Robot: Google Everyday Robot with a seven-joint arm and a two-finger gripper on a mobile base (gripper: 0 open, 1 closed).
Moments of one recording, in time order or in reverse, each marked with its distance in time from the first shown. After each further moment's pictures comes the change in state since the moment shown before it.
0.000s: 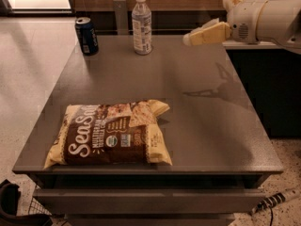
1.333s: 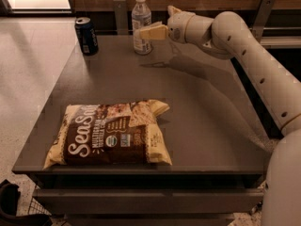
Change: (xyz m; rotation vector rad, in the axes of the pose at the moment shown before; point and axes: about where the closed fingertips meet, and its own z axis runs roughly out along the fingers) arm 0.018 -0.014 0.201 -0.076 -0.198 0.107
